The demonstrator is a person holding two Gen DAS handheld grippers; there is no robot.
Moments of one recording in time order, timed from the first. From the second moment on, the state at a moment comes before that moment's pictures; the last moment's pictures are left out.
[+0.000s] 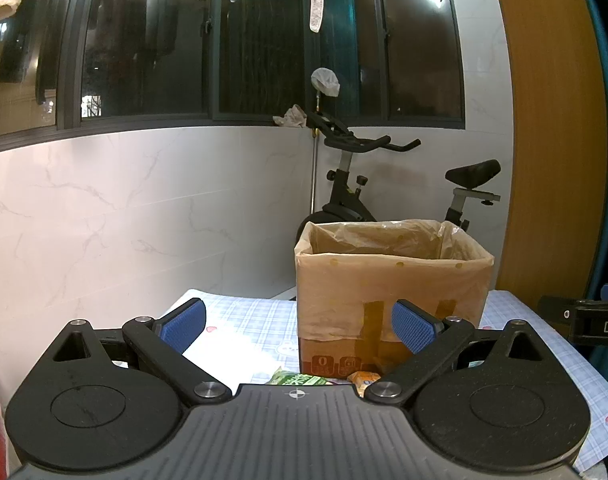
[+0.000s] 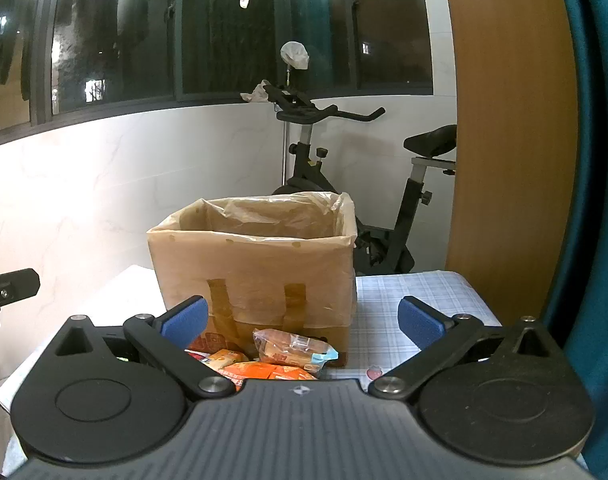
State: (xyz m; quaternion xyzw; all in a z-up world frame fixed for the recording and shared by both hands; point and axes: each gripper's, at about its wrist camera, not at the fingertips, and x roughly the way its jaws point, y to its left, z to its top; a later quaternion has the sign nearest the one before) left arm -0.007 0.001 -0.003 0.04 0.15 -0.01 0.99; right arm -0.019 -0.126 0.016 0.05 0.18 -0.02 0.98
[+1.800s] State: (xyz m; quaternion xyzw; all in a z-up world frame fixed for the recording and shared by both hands) left arm -0.007 0.001 -0.006 0.04 0.15 -0.01 0.99; right arm -0.017 -0.128 0.012 0.05 0.19 -0.02 0.98
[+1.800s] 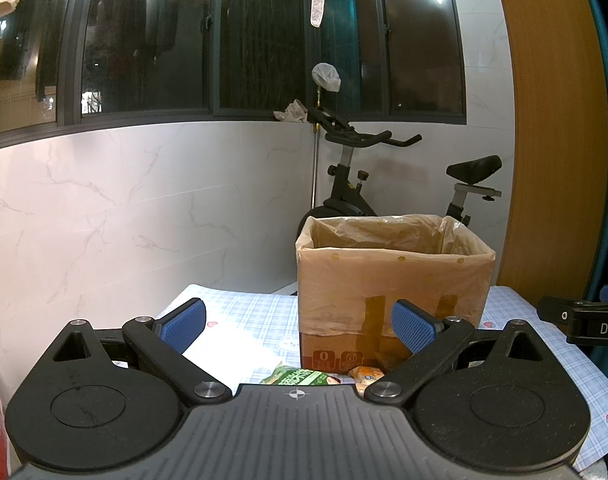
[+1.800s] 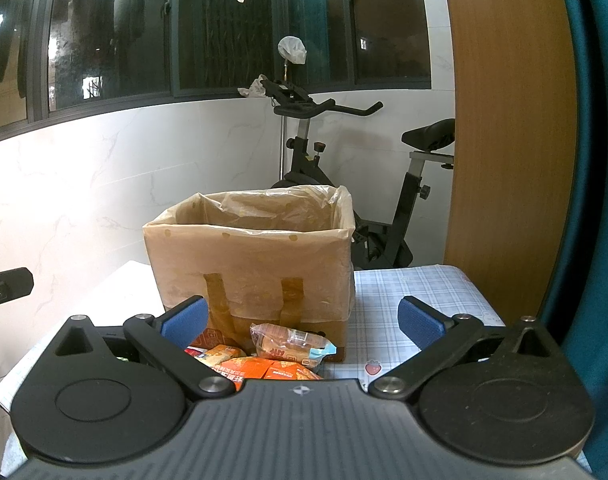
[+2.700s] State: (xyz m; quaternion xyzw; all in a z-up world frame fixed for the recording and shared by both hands) left arm 0.042 0.042 -0.007 0.05 0.16 0.06 0.98; right arm 0.007 -0.161 -0.008 0.07 0.18 -0.05 0.98
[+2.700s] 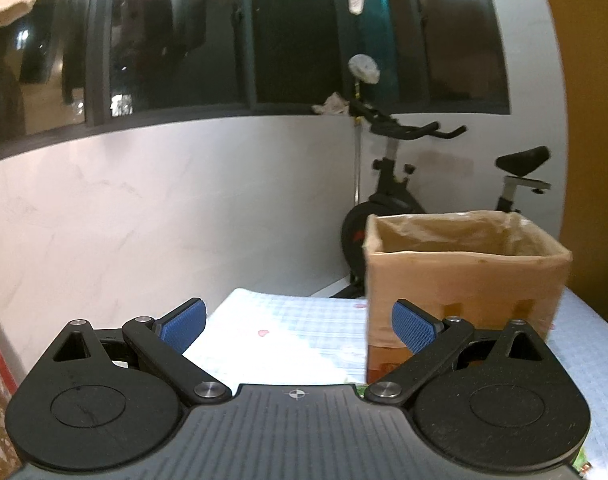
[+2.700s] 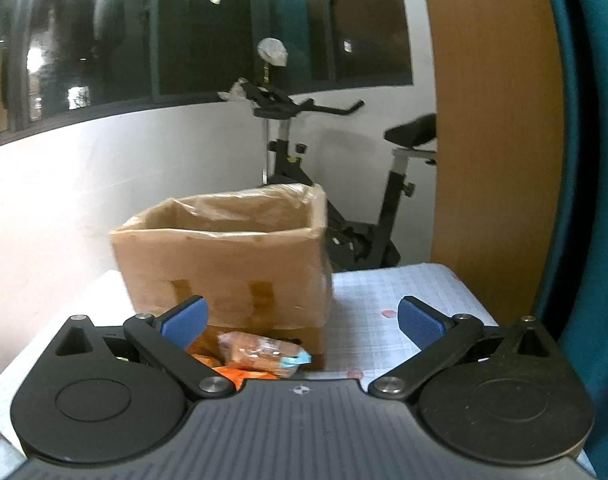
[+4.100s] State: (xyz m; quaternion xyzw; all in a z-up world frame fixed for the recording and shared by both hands) left arm 0.147 0.047 -0.150 -0.16 0.40 0.02 0.90; right arm 0.074 -0.200 -0.124 0.13 0.31 -0.05 0.94
